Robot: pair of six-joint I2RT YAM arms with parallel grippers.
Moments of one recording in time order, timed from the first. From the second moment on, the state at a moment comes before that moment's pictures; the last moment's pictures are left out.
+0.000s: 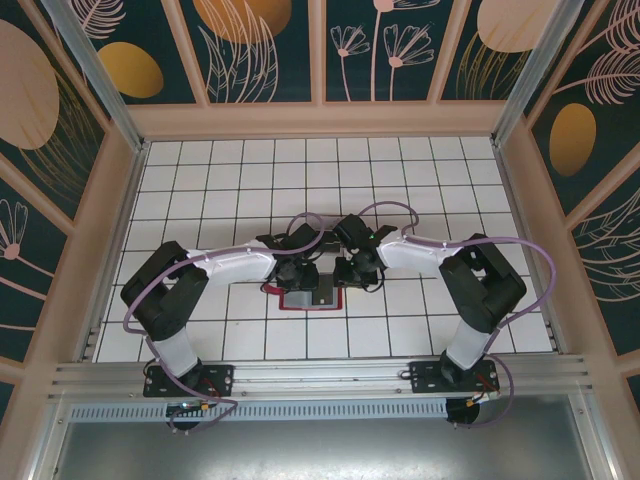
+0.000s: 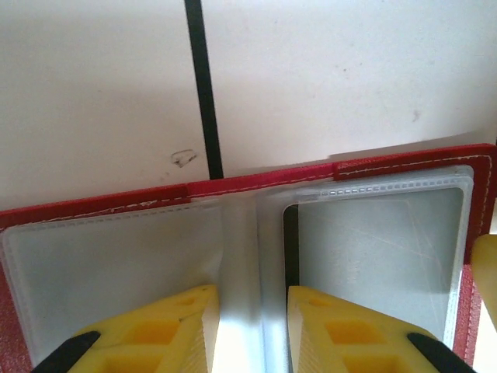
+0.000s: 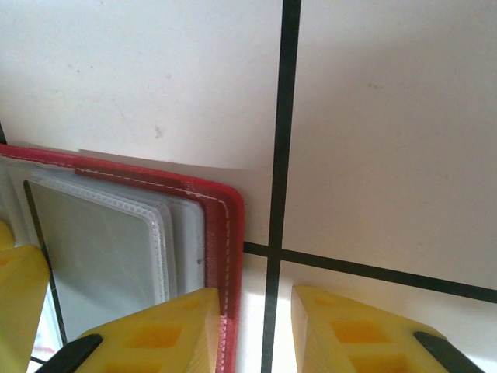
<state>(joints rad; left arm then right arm) -0.82 1.75 1.01 -0.52 0.09 -0.79 0.75 1.72 0.98 -0.57 -0.20 0.68</state>
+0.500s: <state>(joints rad) -0.82 1.71 1.01 -0.60 0.04 -0.79 0.75 1.72 0.99 -0.59 -0.20 0.68</state>
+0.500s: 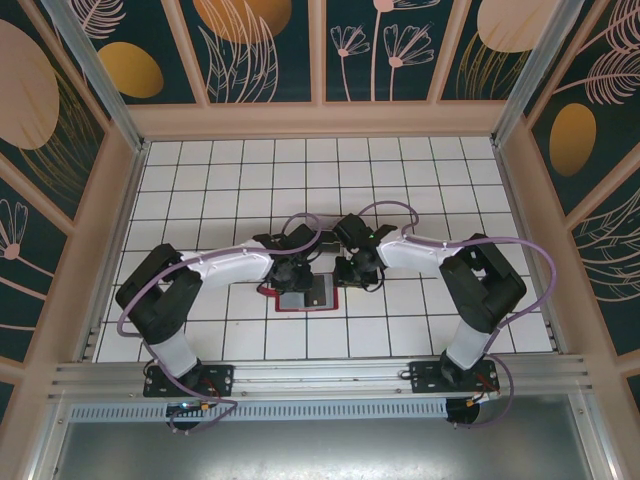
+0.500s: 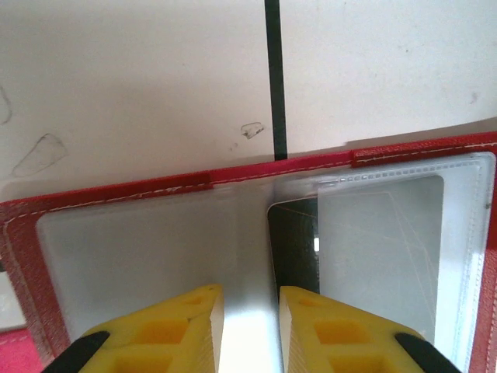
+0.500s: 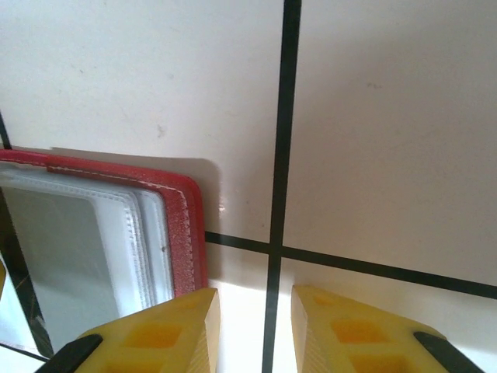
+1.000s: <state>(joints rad) -0.78 1.61 0.93 -0.48 0.11 -0.83 0.77 1.70 1.03 -0.58 -0.23 0.70</state>
